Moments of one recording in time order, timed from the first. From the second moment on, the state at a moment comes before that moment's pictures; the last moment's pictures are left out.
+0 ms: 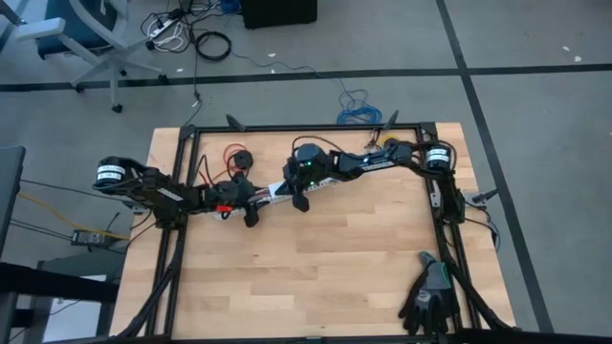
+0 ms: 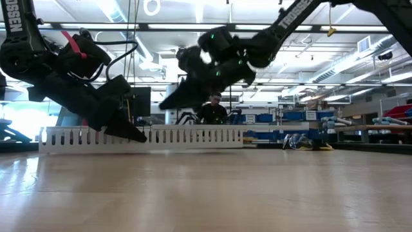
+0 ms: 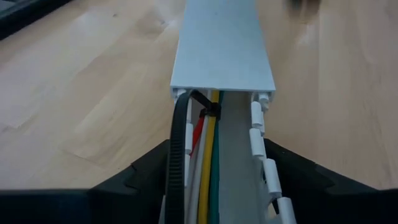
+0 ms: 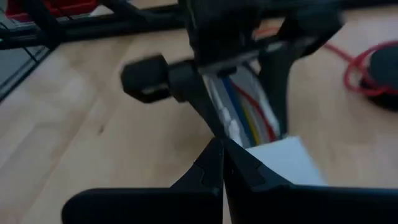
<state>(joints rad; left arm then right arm) 0.16 1.44 0.14 0.80 -0.19 -0.11 -0.23 2.06 1.32 0.27 -0.45 -0.02</state>
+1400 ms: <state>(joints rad) 0.16 1.42 0.17 0.79 -0.16 -0.12 -0.27 2.18 1.42 0.04 -0.46 -0.04</state>
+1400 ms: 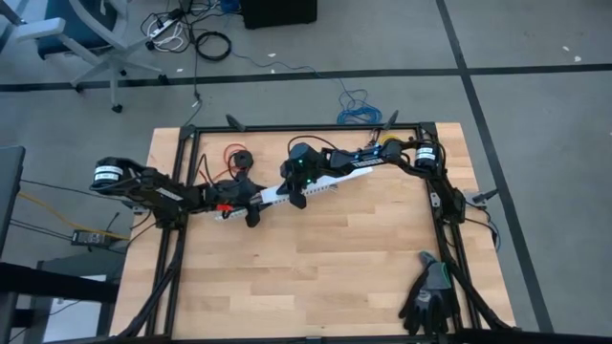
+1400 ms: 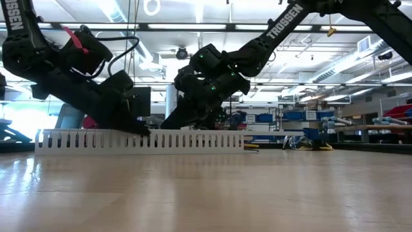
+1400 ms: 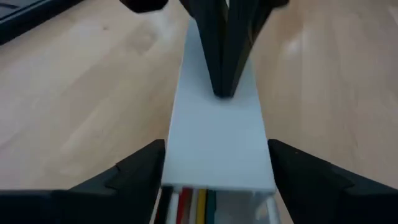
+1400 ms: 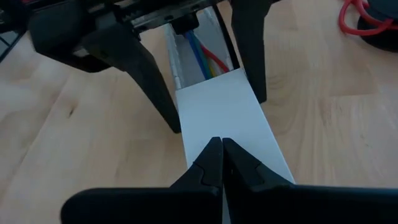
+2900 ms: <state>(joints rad) -0.06 1.11 0.12 0.33 -0.45 -0.29 -0.30 2.18 1.42 0.02 -0.49 -0.03</state>
